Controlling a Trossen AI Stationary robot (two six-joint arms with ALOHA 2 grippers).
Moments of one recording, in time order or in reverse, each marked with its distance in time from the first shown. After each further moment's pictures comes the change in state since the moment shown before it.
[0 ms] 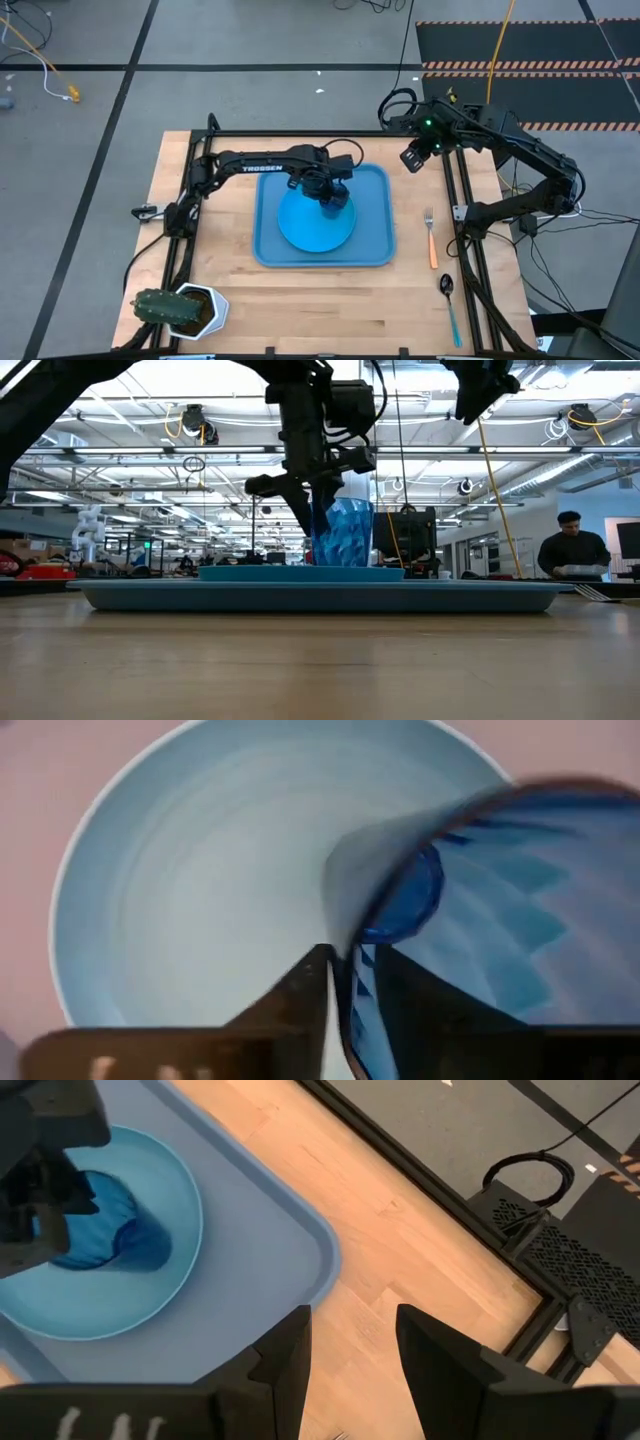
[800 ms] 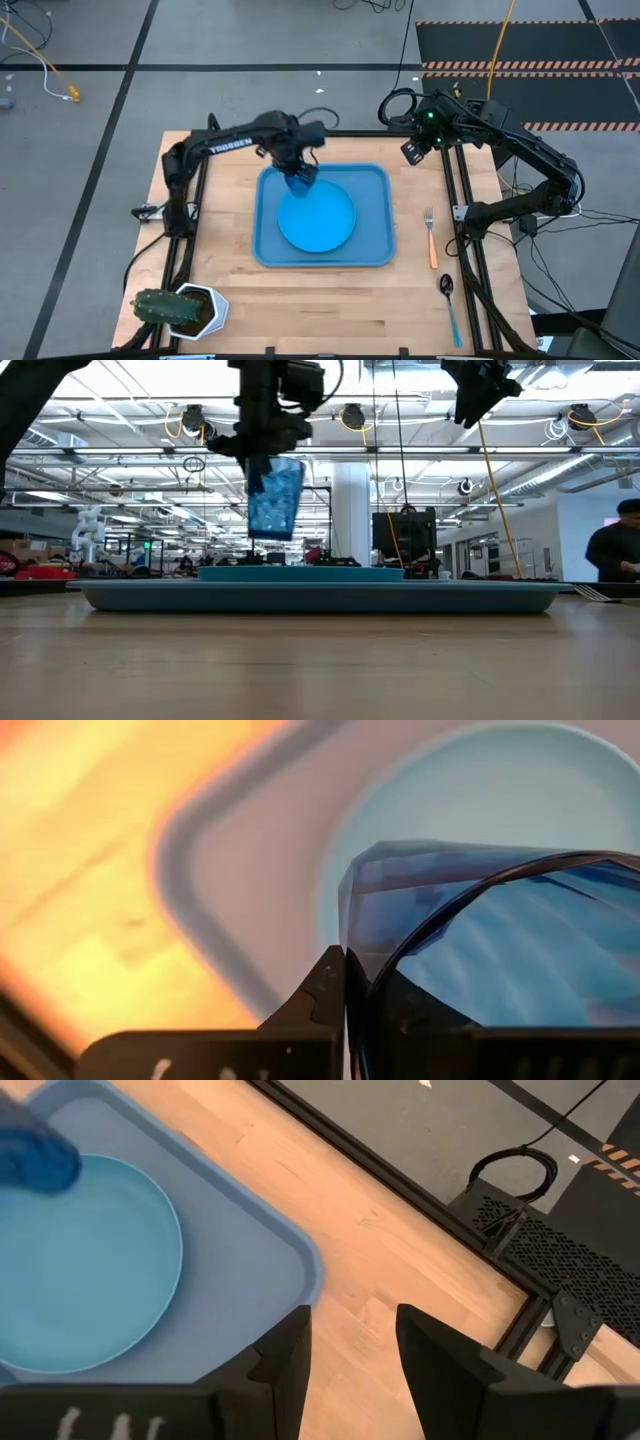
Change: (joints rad) left arm 0.150 -0.200 0.001 -0.313 -0.087 0.280; right arm -0.068 0.000 0.000 0.024 0.003 0.001
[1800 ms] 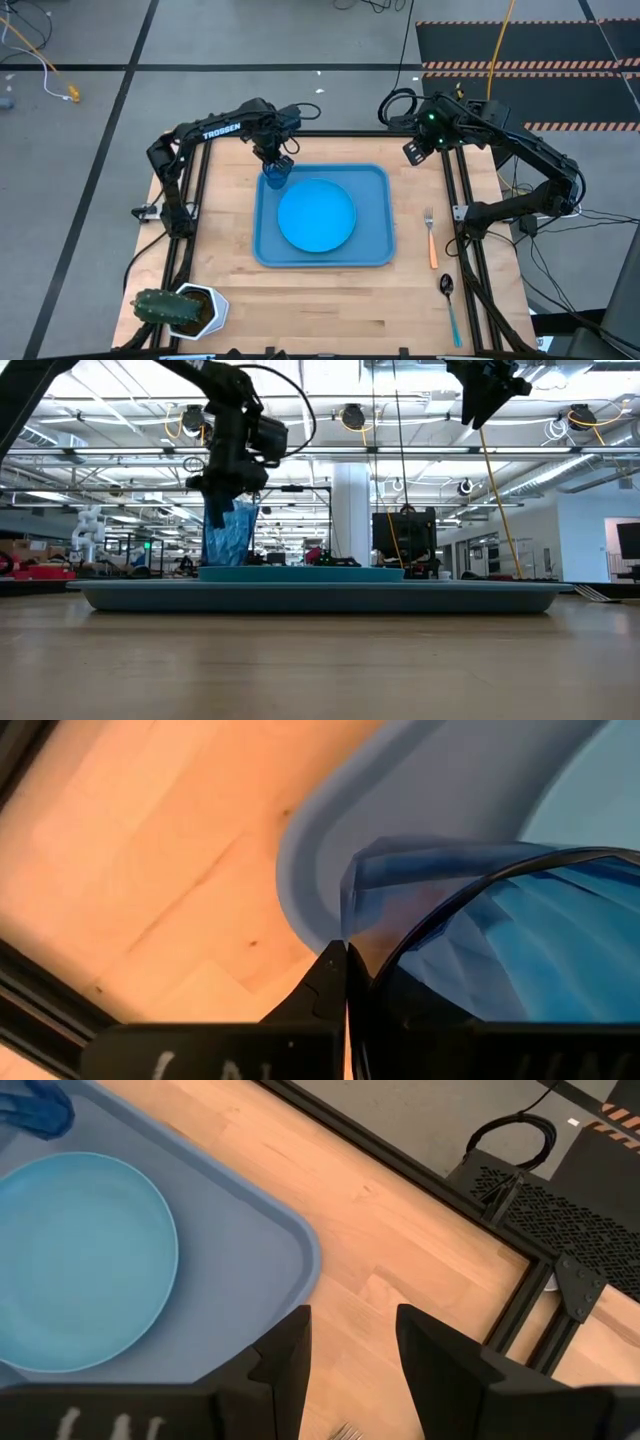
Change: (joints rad) left arm 0.249 -0.076 -0.298 0.123 0.023 0.402; right arm 0.000 -0.006 0.000 -0.054 0.001 0.087
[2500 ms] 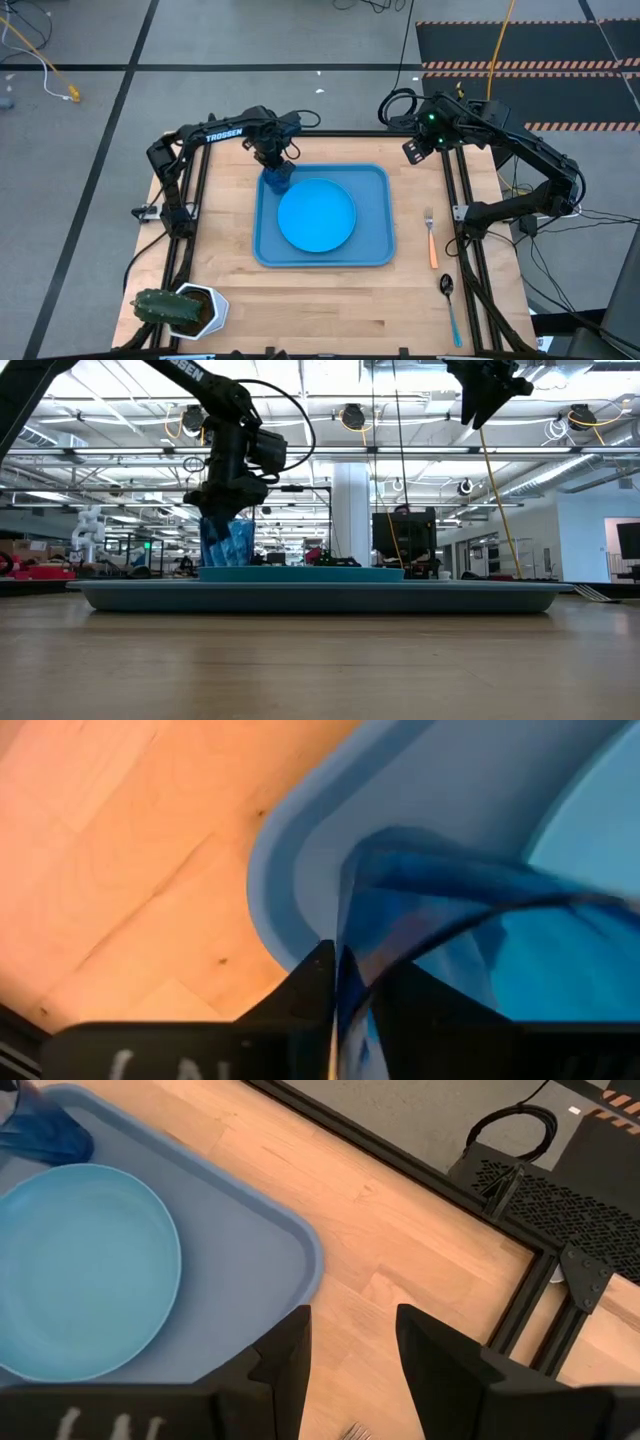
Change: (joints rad) left arm -0.002 0.000 -0.110 0.124 0.037 -0.036; right arm 0.000 0.000 0.000 0.001 0.000 0.044
